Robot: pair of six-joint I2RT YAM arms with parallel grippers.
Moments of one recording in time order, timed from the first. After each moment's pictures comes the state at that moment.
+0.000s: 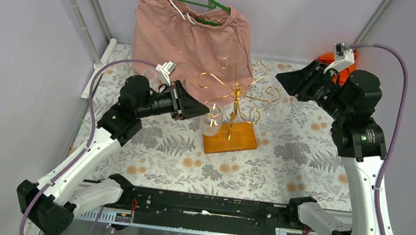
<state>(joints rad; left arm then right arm) -0.49 0.99 0.96 -0.10 0.65 -1.13 0.21 1.04 1.47 -0.56 -0.41 0.55</state>
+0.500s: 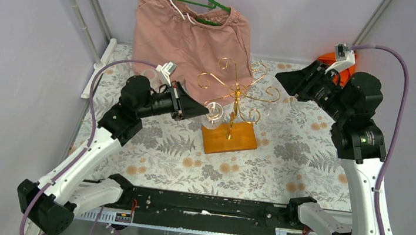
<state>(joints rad) -0.49 0.99 0.95 -0.10 0.65 -1.12 0.21 1.02 1.45 -0.53 -0.42 0.58</state>
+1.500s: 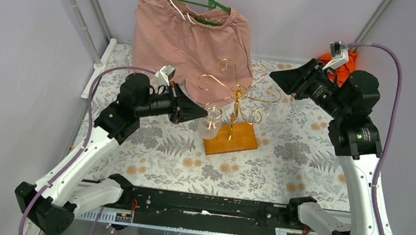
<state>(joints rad) -0.49 0.99 1.01 -0.25 0.68 -1.31 0.21 1.03 1.42 -0.43 -0.53 0.66</state>
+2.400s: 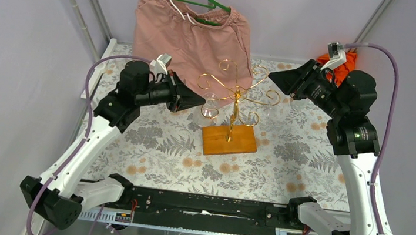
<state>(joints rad) -0.40 1.07 1.15 -0.35 0.65 -1.22 0.21 1.03 1.39 -0.41 -0.54 0.66</state>
